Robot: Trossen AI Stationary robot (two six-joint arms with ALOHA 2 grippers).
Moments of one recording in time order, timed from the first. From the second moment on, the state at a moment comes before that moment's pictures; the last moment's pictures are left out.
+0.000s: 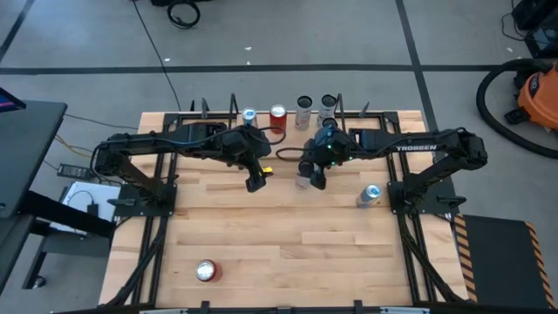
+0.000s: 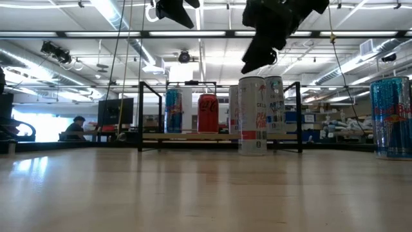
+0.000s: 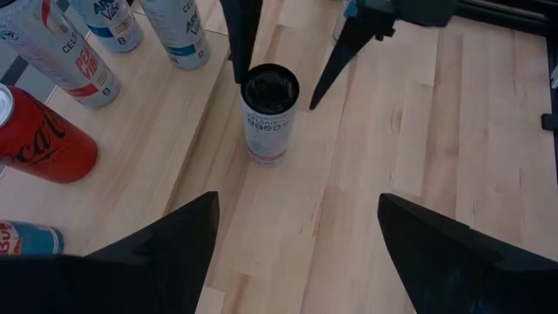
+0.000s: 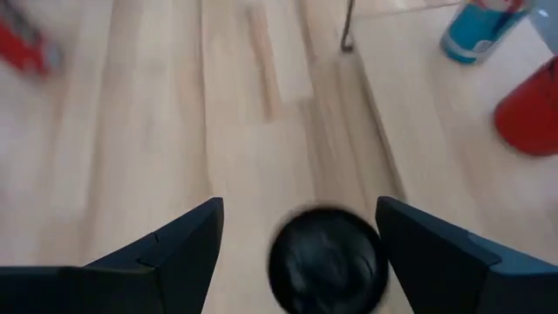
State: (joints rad) left arm 0.04 1.55 1.64 -0.91 -0.11 -0.20; right arm -0.16 1.39 1.10 -0.49 -0.07 0.04
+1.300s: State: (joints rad) left arm 0.04 1.55 1.64 -0.91 -0.11 -0.20; right arm -0.26 1.39 1.10 -0.55 -0.32 -0.37
